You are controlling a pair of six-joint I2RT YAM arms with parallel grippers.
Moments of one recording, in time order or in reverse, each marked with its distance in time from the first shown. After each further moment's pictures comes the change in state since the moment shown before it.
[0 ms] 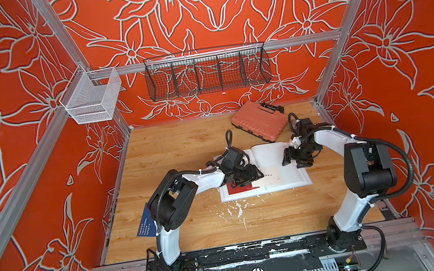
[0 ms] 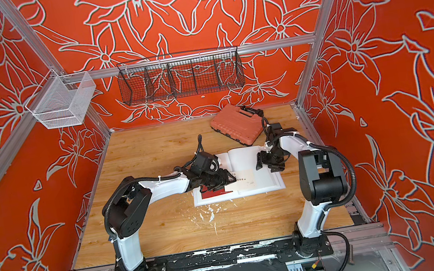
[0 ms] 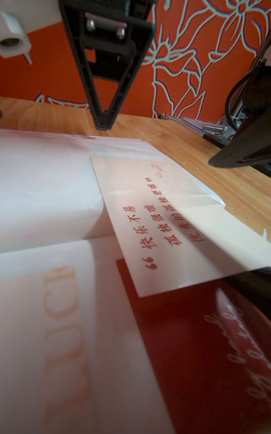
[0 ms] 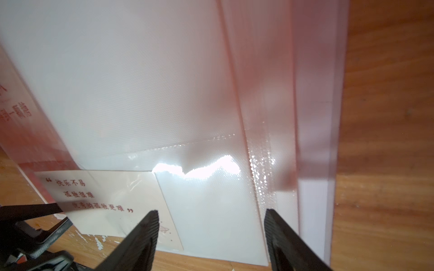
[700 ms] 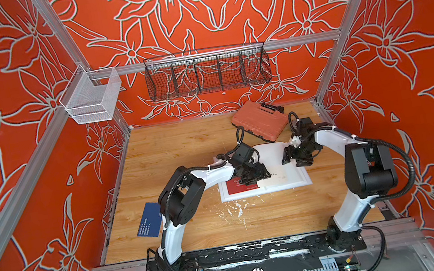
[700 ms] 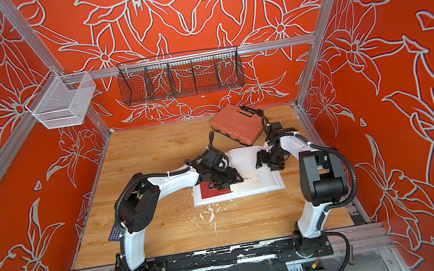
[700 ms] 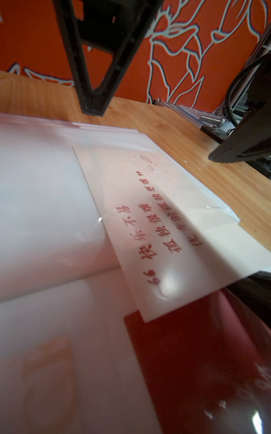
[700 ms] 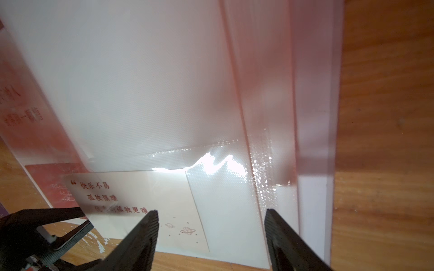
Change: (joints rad) left arm -0.047 0.108 0.212 -0.202 -0.017 0.020; right arm 0.000 -0.010 0.000 0.021 -0.002 0.002
